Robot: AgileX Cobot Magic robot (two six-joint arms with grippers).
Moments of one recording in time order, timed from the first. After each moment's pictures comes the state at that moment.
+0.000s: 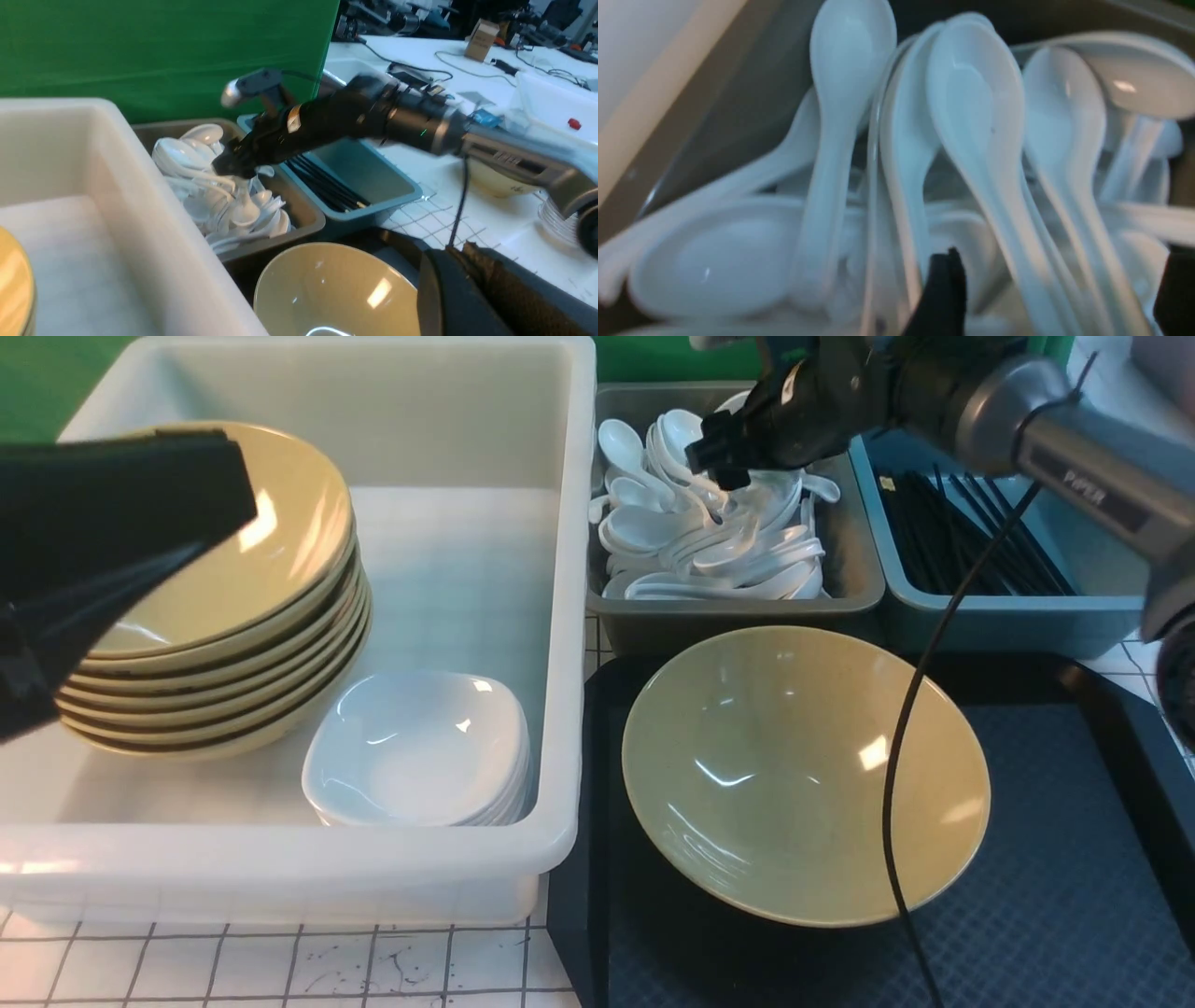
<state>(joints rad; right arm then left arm) 0.33 2.27 -2.16 -0.13 0.60 0.11 -0.56 0.65 -0.93 -0.26 0.53 0.10</state>
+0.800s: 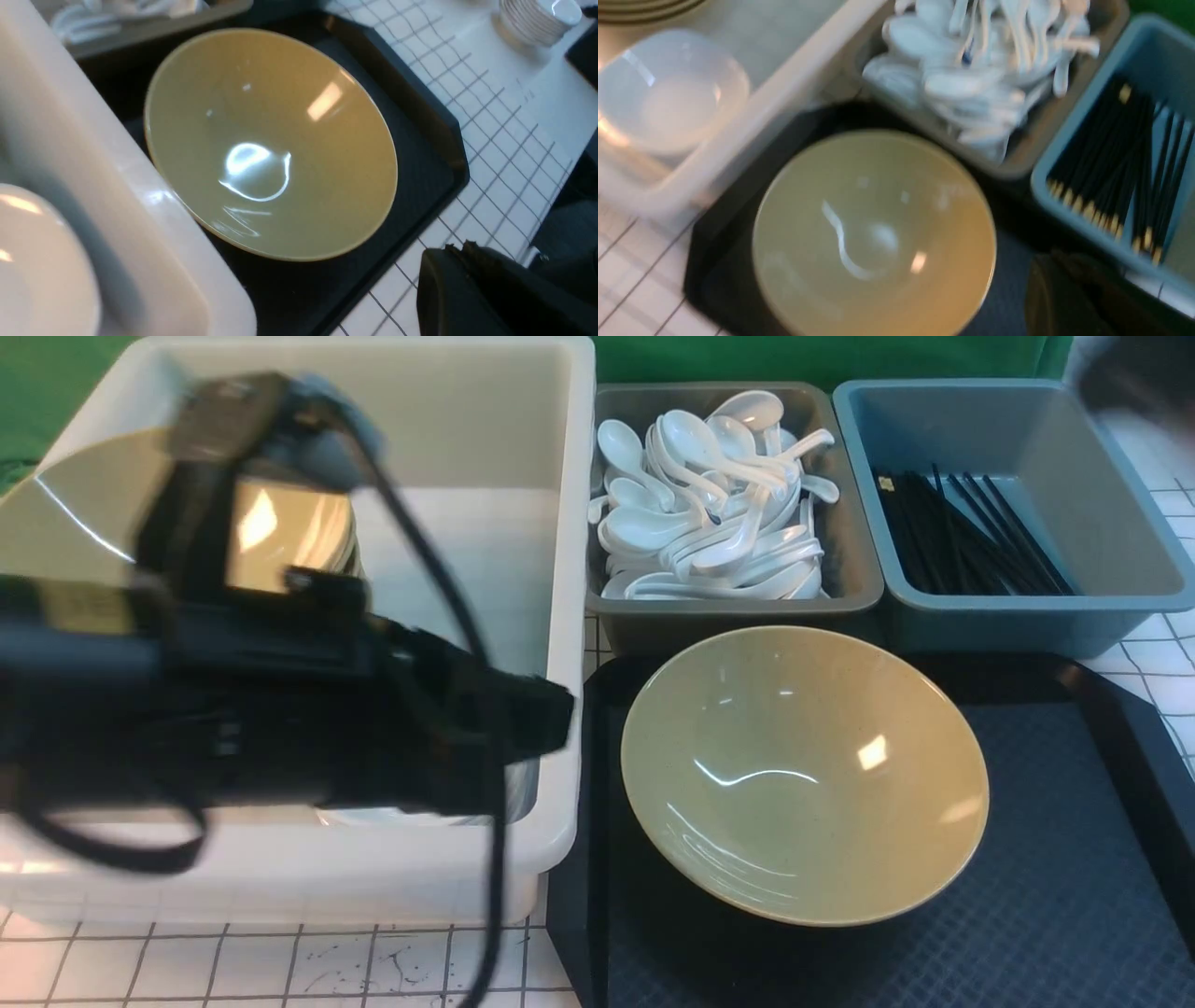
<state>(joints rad) 0.53 1.14 -1.54 -0.11 1.17 0.01 -0.59 1.04 -0.93 -0.63 0.70 0.41</state>
